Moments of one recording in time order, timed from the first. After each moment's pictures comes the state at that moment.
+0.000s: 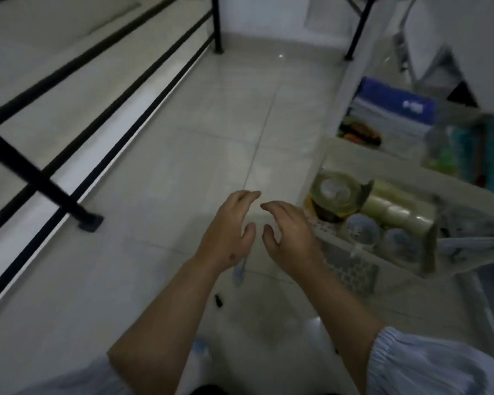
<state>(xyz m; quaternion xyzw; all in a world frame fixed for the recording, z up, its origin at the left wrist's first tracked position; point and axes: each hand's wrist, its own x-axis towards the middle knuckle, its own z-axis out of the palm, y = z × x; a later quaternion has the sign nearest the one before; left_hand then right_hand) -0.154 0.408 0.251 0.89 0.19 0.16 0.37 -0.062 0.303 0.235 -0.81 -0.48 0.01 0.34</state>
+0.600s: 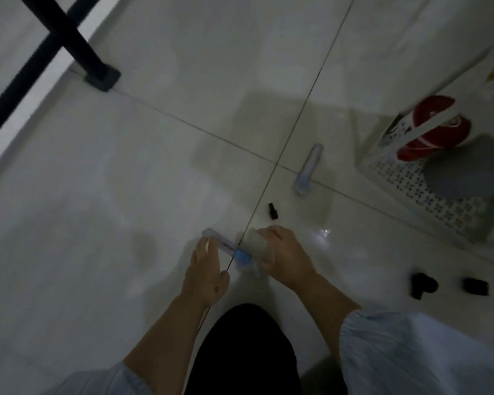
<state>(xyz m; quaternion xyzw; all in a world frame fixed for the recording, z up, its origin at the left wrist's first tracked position) -0.379 0.397 -0.057 0.78 0.44 -0.15 0.42 -0.217 0.320 -0.046 -0.79 -0.48 0.37 0.09</state>
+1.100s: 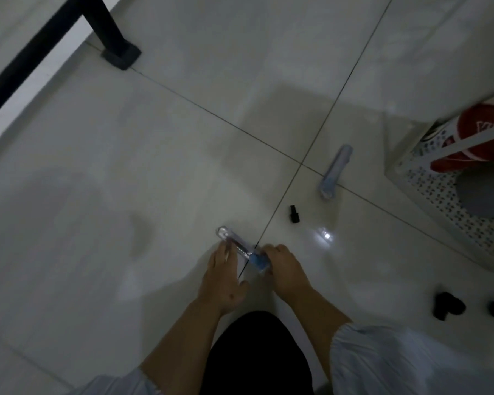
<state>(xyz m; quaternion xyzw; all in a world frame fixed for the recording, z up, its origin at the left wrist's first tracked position) -0.383 0.393 -0.080 0.74 0.45 -0.20 0.46 -0.249 0.332 -0.090 -0.79 -0.43 0.43 0.06</state>
